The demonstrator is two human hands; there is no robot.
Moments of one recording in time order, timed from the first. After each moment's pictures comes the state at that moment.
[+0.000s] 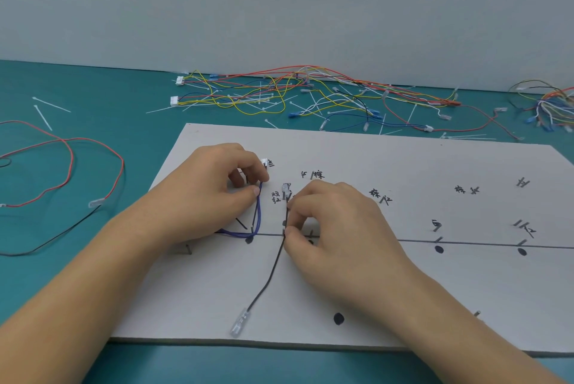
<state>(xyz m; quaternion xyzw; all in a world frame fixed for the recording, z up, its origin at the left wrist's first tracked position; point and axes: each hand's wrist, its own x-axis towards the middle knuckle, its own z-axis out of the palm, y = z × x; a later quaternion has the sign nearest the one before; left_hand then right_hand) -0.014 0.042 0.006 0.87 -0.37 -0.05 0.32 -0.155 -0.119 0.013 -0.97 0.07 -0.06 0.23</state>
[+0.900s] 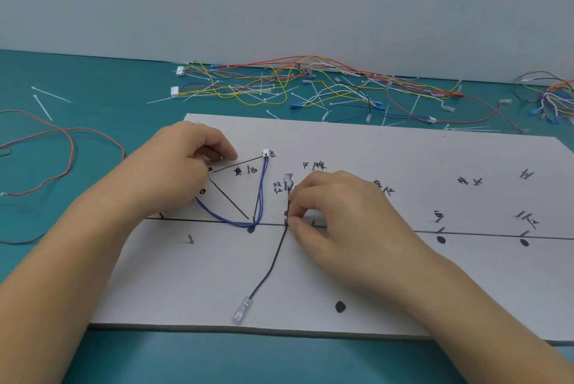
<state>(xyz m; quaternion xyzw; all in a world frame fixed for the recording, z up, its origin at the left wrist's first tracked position) 0.006 0.061 0.018 0.92 -0.25 -0.07 0.29 -0.155 -0.129 0.018 -0.98 0.01 -0.03 0.20</state>
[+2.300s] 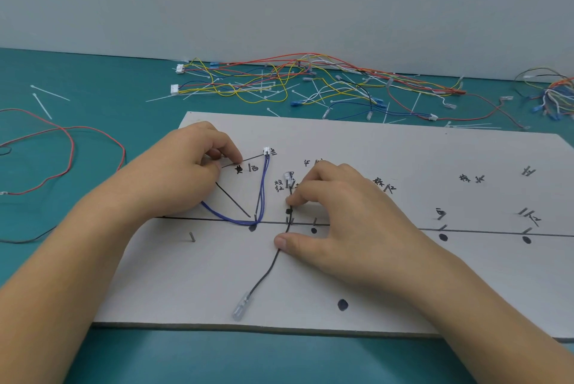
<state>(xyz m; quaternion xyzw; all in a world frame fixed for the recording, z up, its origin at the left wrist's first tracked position) 0.005 0.061 0.014 0.91 -0.30 -0.07 0.27 -0.154 -0.132 0.019 -0.98 0.02 -0.01 0.21</state>
